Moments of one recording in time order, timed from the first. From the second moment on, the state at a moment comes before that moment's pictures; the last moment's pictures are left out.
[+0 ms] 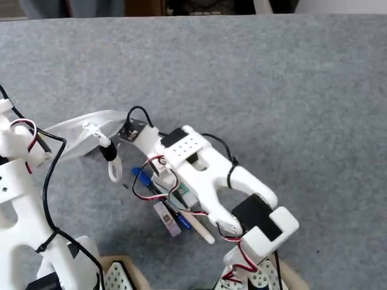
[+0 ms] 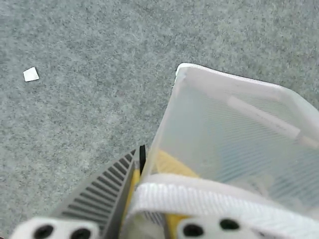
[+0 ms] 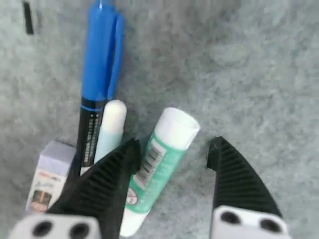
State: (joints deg) left arm -30.4 -31.5 12.7 100.1 13.8; right arm -36.9 8.3 26.9 60.4 22.2
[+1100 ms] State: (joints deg) left arm -30.4 -31.5 12.7 100.1 13.8; right arm -28.0 -22.1 24.8 60.4 13.4
